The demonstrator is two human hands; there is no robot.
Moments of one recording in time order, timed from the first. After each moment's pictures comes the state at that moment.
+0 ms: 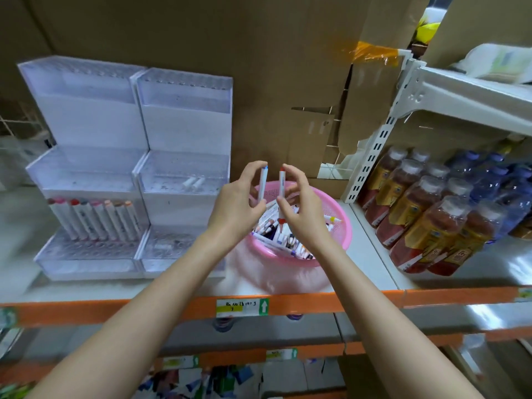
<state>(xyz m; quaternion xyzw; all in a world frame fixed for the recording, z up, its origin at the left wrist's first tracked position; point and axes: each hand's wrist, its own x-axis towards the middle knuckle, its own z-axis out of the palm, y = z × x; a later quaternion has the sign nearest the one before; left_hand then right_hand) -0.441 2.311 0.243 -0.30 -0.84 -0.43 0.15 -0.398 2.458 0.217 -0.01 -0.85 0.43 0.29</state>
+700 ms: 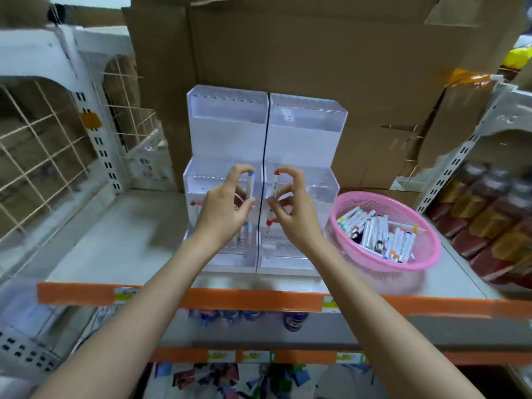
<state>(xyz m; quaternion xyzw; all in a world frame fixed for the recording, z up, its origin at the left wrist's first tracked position) -0.479 2.087 0.254 -0.29 -0.83 -0.43 0.19 -0.447 2.245 0.235 0.05 -0.82 0.49 0.28</state>
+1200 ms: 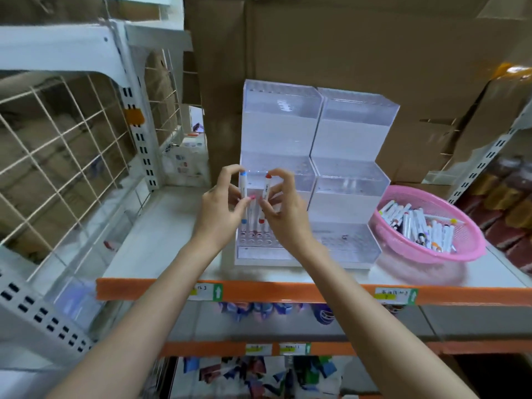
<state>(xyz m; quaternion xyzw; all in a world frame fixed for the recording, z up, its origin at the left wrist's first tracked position) -0.507 1.981 0.232 -0.27 -0.80 -0.49 0.20 -0.476 2.124 0.220 0.04 -0.85 0.43 0.30</state>
